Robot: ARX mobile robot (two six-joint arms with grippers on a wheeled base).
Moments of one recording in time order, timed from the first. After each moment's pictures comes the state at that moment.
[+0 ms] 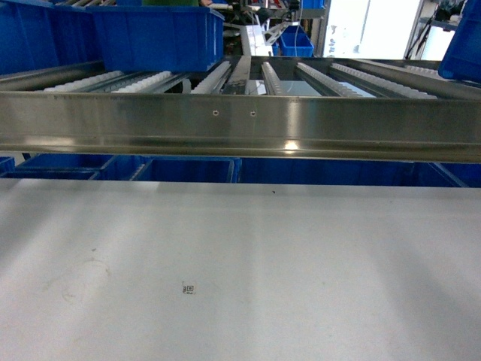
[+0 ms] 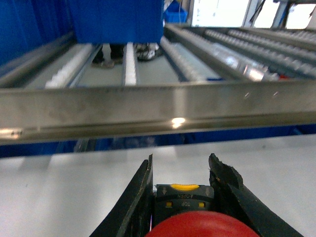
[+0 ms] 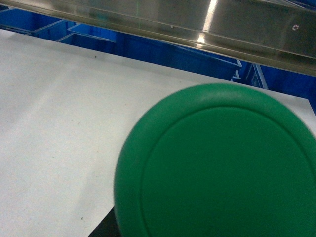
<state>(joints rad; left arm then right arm) 0.08 1.22 0.40 0.67 0.22 -0.01 -0.17 0.80 0.05 0.43 -0.30 -0.23</state>
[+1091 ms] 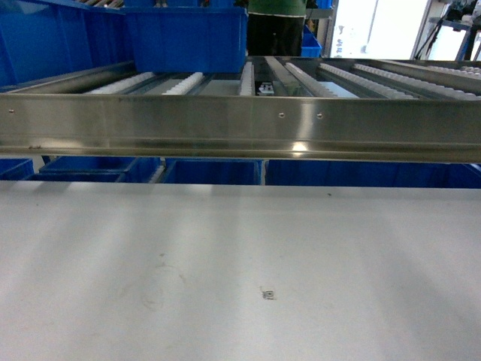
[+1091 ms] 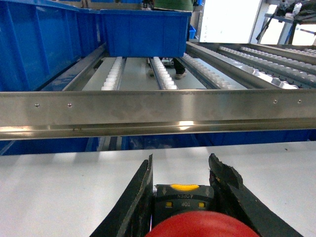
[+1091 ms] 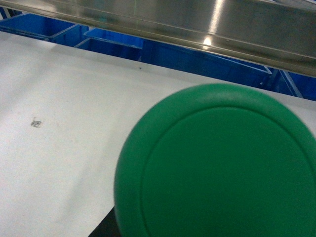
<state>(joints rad) -0.03 0.86 0.25 0.53 0.07 -0.05 -0.17 0.80 0.05 0.43 -0.29 -0.23</state>
